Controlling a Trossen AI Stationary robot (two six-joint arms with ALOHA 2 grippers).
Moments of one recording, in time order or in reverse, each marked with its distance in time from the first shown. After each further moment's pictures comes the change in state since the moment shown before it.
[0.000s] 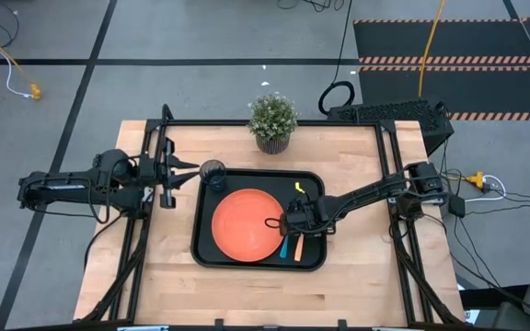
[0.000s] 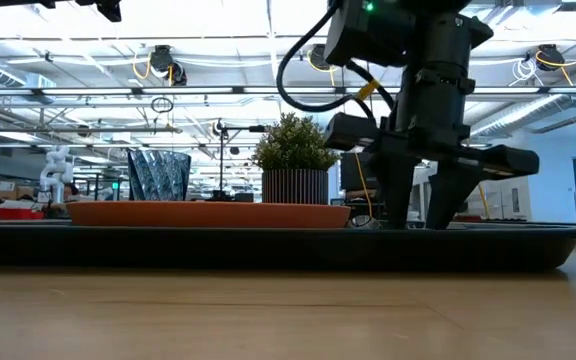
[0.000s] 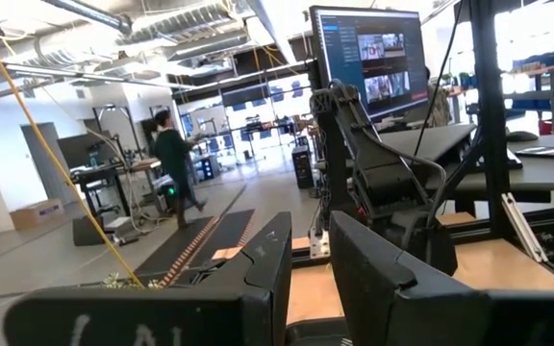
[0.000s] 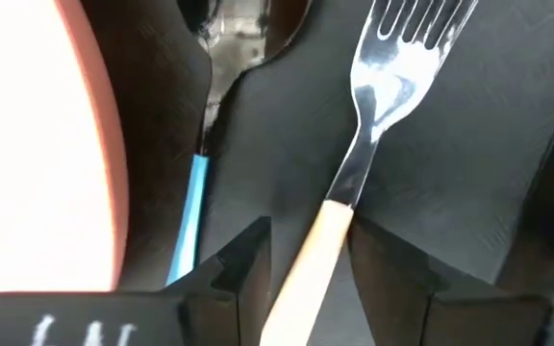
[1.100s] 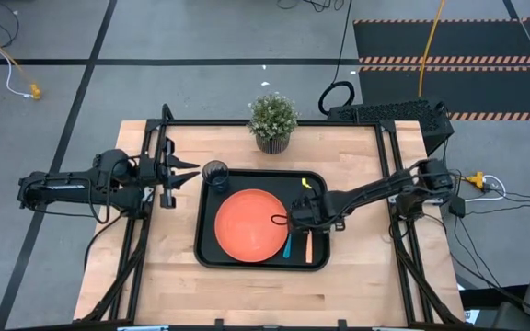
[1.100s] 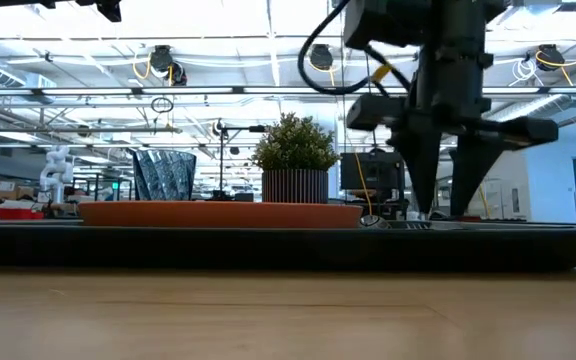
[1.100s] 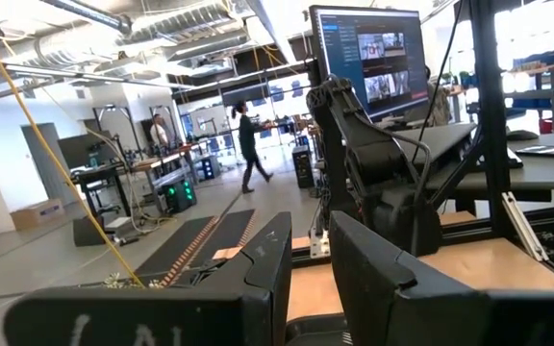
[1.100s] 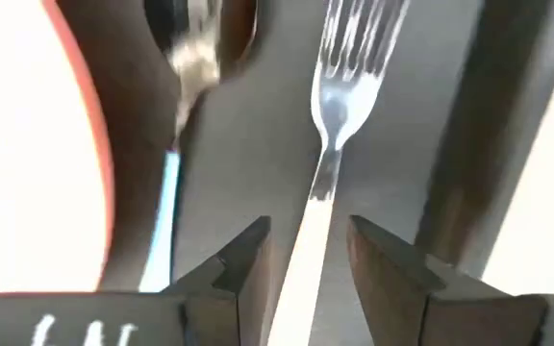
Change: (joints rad) left arm 0.000 0.000 0.000 -0.001 0.000 0.003; right arm -0.005 -0.093 -0.001 -0.189 0.024 -0.023
